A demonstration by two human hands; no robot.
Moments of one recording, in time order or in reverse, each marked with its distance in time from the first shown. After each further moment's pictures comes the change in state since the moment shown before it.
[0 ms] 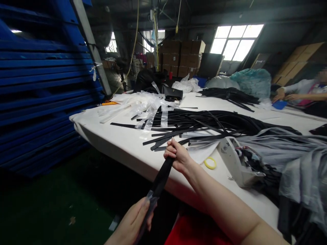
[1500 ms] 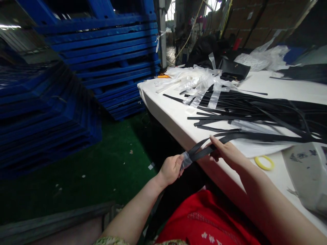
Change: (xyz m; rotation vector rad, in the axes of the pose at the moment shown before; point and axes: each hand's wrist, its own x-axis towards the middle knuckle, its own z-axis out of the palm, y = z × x) left_hand -0.011 -0.002 0.010 0.228 0.401 0.167; right_hand -0.049 0.012 -0.039 -0.946 -0.061 0.141
